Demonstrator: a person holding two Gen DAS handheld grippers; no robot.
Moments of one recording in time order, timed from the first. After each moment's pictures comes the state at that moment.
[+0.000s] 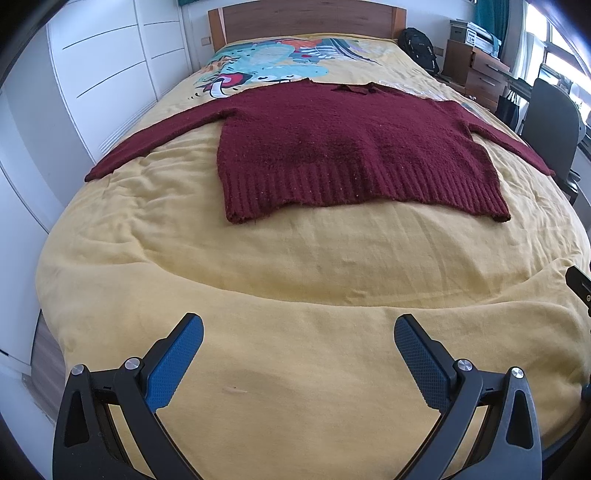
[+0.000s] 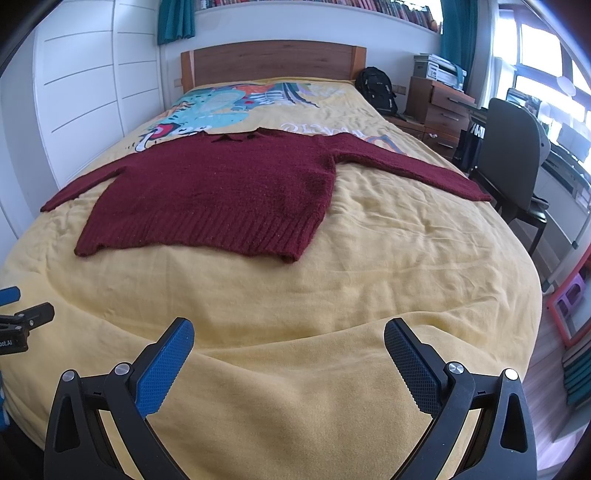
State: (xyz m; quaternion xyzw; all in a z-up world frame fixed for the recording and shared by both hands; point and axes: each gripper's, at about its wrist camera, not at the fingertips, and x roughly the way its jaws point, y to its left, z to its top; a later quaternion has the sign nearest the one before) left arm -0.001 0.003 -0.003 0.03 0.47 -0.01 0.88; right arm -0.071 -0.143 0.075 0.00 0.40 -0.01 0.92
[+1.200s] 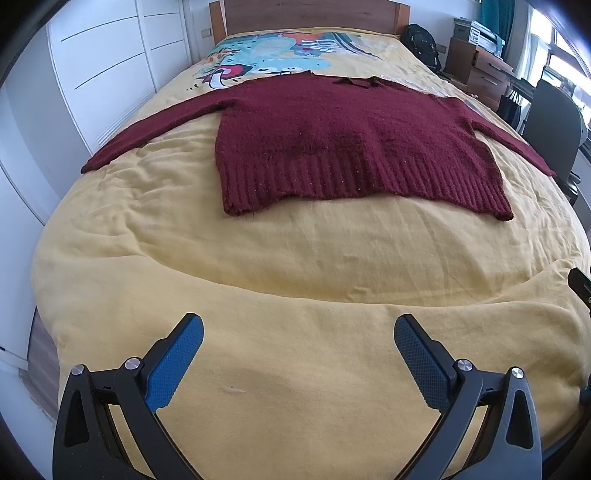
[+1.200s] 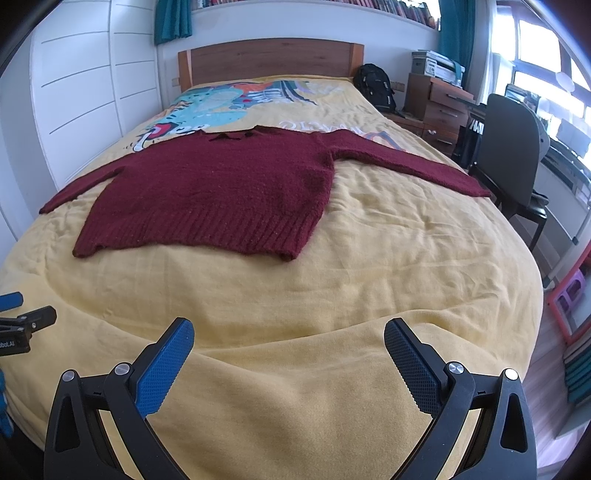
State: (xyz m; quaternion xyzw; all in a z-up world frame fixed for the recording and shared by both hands) left arm 0.002 0.006 -0.009 0.02 0.48 -0.01 0.88; right arm -0.069 -0.145 0.075 0.00 0.41 -0.01 0.91
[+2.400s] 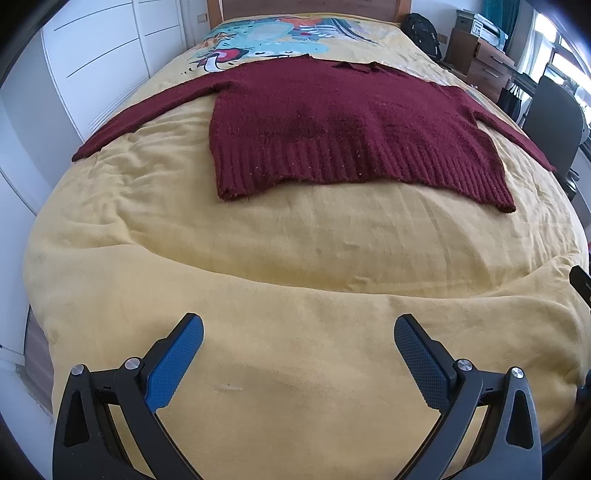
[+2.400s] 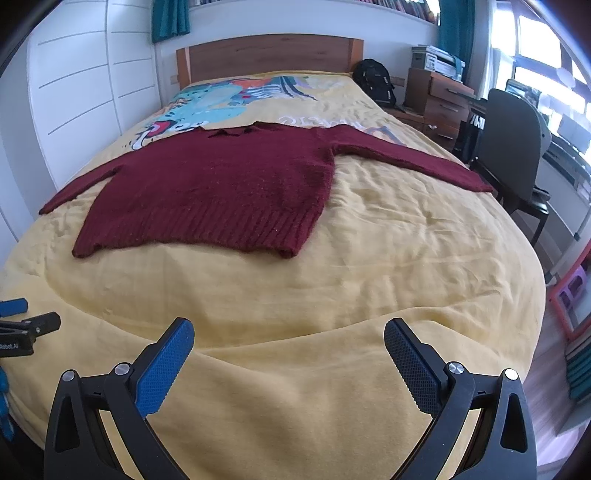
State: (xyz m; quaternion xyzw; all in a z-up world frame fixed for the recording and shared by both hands) left arm 0.011 0.011 -0.016 0.01 0.51 -0.02 0.86; right arm -0.064 -0.147 0.071 0.01 0.42 -0.01 0.91
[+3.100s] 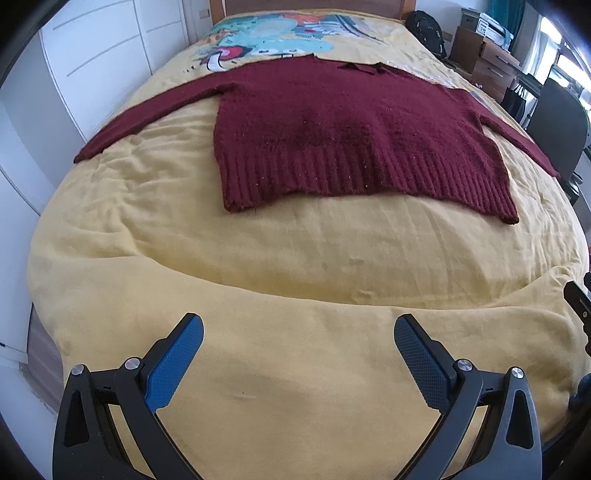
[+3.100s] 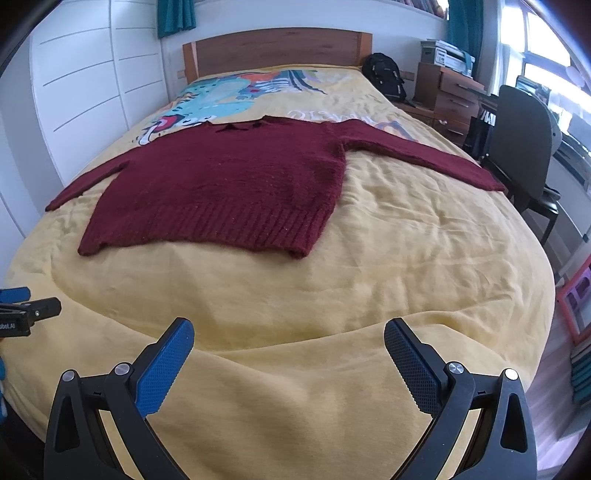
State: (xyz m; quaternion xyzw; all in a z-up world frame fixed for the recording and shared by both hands) left arm 0.027 0.017 -0.005 0.01 0.53 -0.02 0.85; right arm -0.053 -0.146 0.071 0.01 0.43 0.01 0.90
